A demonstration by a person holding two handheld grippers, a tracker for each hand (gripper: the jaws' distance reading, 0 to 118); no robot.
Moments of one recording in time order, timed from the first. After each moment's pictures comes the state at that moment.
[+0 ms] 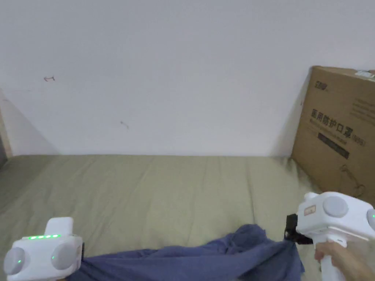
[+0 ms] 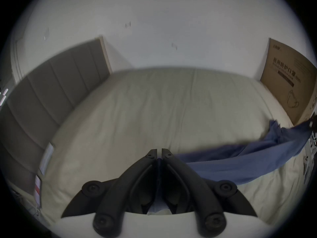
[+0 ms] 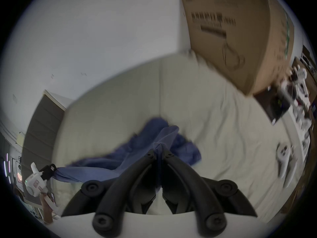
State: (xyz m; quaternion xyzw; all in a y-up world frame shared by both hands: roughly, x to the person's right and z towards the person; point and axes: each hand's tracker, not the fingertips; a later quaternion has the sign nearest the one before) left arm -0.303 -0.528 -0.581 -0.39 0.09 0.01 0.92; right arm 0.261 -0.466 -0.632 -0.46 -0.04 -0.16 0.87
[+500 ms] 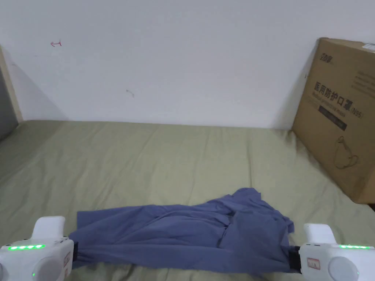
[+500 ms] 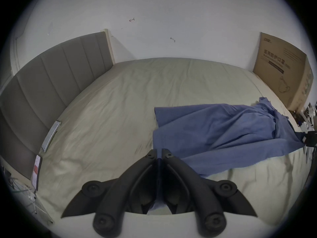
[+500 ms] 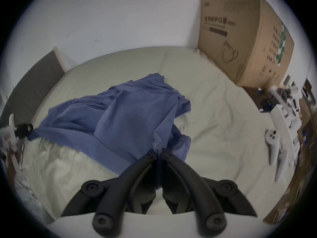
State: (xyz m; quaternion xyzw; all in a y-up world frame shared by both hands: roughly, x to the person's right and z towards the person) left arm -0.312 -0.520 -0.445 -0.36 0.08 0.00 0.93; right arm 0.262 -0.516 -0.483 -0.42 0.00 0.00 0.91
